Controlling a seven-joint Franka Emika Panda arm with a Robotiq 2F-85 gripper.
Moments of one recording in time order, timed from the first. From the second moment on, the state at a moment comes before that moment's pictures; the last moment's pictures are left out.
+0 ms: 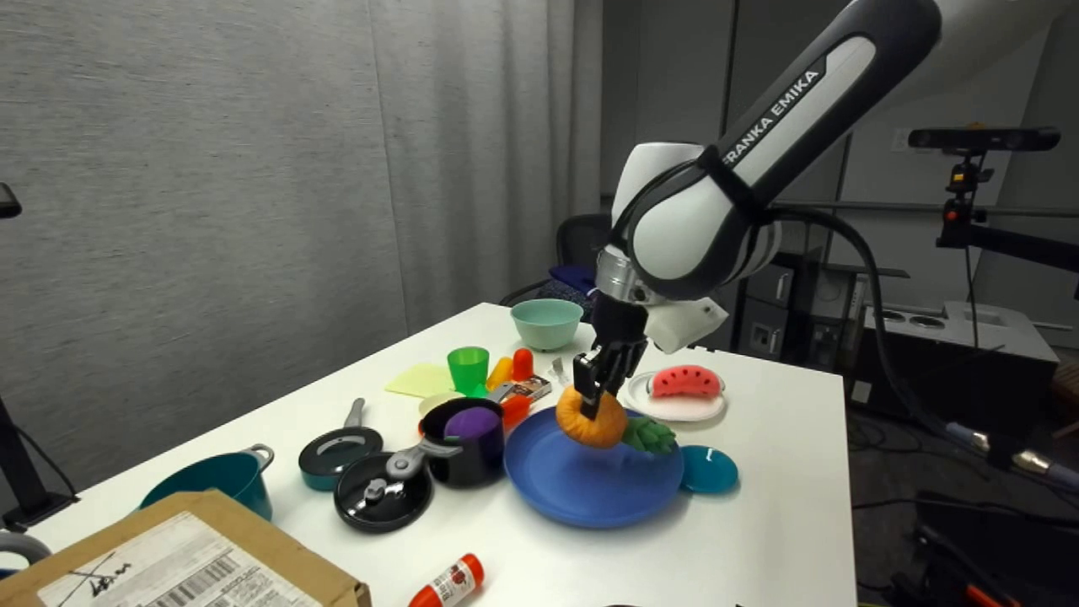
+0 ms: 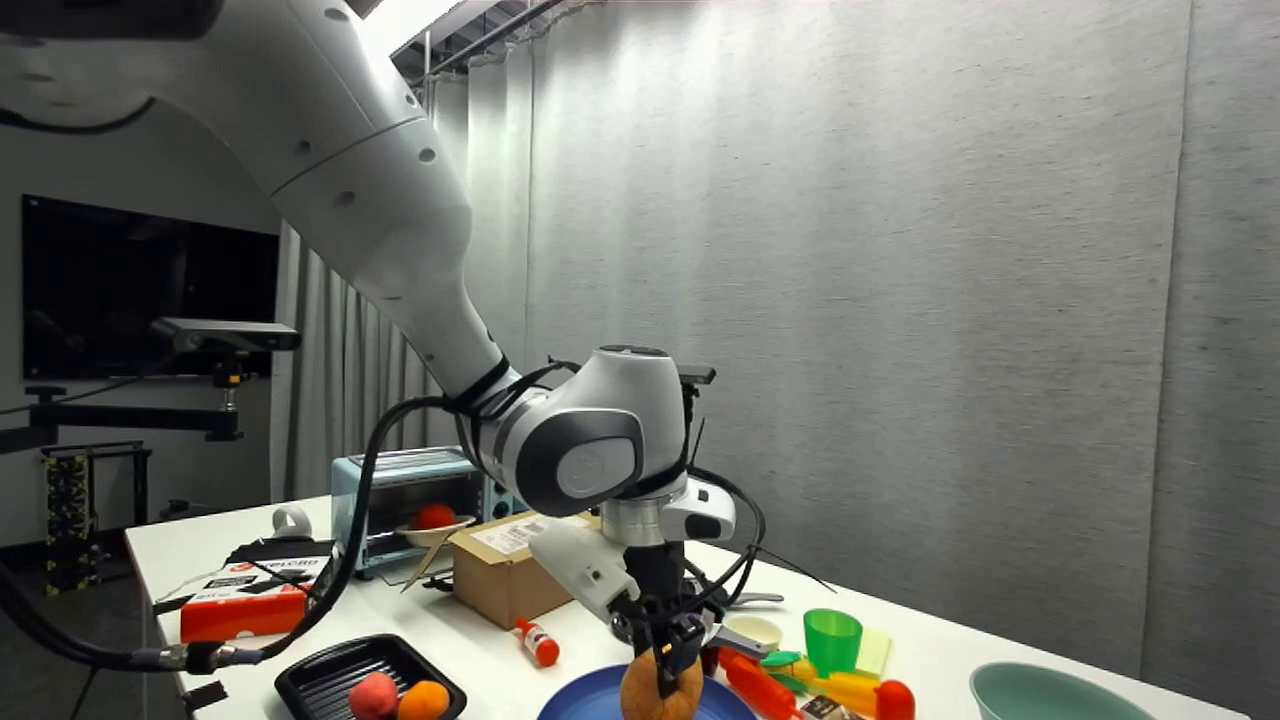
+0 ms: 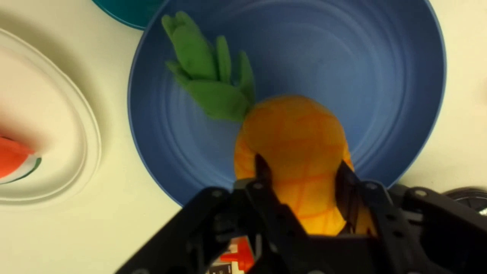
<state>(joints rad) -0.07 0.25 -0.01 -2.22 0.12 2.68 0.00</state>
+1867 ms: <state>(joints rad) -0.11 0.44 -0.37 -2.15 -0.35 2.73 0.27</state>
